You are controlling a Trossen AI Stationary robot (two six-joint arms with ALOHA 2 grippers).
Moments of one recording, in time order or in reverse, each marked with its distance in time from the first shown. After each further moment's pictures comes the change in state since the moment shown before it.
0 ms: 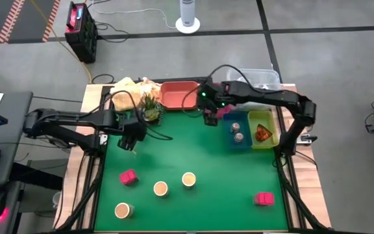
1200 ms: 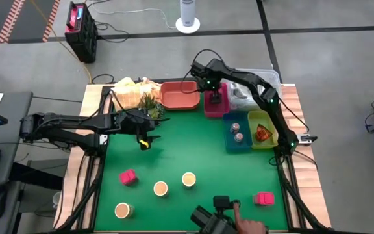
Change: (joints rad) left arm 0.121 -0.085 -0.290 0.818 0.296 -0.424; right arm -0.345 0.569 0.521 -0.460 0.212 -0.349
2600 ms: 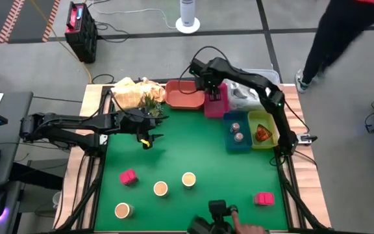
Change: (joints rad) left arm 0.000 0.003 -0.001 0.088 0.006 -0.009; right arm 0.063 -0.105 0.003 0.043 0.068 -0.042
